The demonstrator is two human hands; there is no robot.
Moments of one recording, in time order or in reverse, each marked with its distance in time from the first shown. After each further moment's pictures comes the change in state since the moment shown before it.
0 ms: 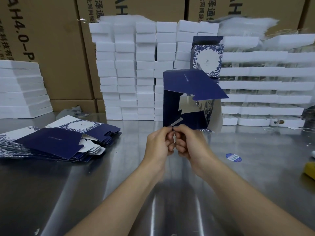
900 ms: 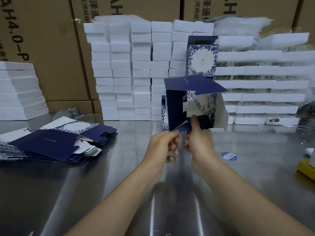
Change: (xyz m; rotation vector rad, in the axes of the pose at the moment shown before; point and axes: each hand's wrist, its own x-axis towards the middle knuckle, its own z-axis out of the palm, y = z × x) left_hand -0.004 -0.003 0.004 0.140 -0.145 -0.037; right_hand 0.014 0.002 -0.013 0.095 0.383 -0.097
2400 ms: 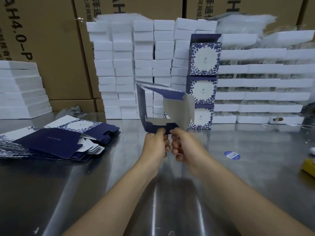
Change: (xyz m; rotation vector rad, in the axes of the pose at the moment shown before) left_hand 0.011 0.001 -0.009 0.078 0.205 -0.027; right_hand -0.011 0.015 0.010 -0.149 -0.342 0.238
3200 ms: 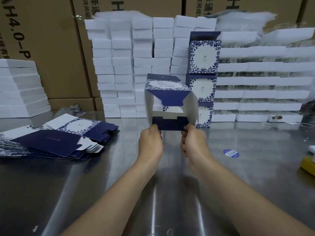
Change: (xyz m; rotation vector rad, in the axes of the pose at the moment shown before) left_hand 0.005 -0.004 -0.002 0.047 0.162 0.075; right_hand 0.004 -0.003 -0.003 0.086 0.256 -0.076
